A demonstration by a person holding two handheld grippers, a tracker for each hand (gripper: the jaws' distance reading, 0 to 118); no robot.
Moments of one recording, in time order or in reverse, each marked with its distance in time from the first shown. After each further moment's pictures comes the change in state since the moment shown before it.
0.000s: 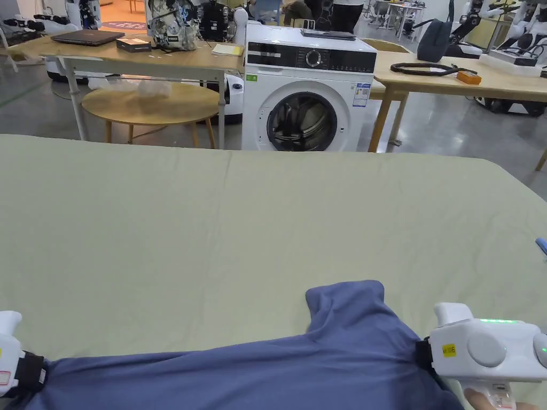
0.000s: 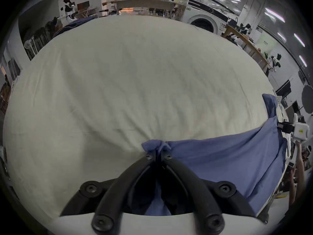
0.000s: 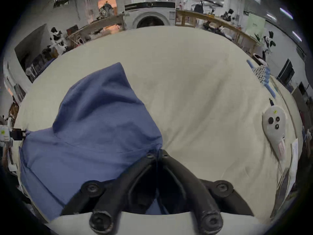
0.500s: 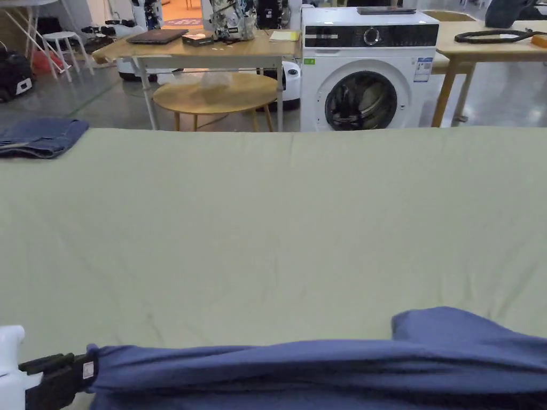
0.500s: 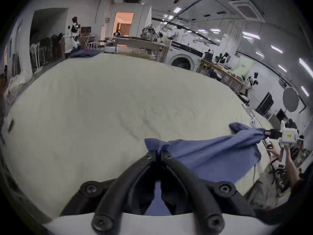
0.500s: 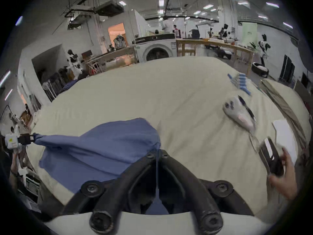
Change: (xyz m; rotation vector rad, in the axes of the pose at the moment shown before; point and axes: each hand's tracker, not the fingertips) left arm -0.014 -0.167 0.171 0.357 -0.148 0.002; right arm 0.021 -0.143 0.191 0.269 0.094 -0.070
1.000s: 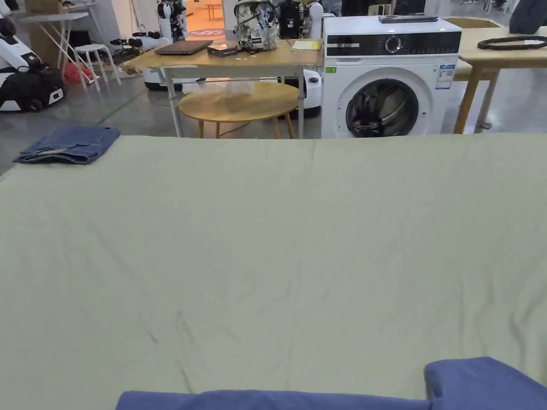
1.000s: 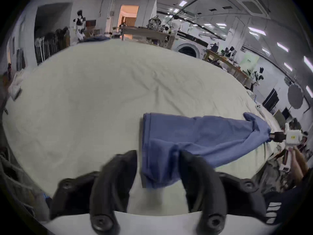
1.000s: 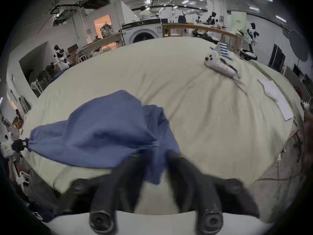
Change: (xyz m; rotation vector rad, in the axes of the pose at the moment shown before) left arm -0.007 -0.091 0.007 -0.050 0.094 -0.029; right arm 0.022 -0.089 -0.010 -0.093 -0.115 -0.037
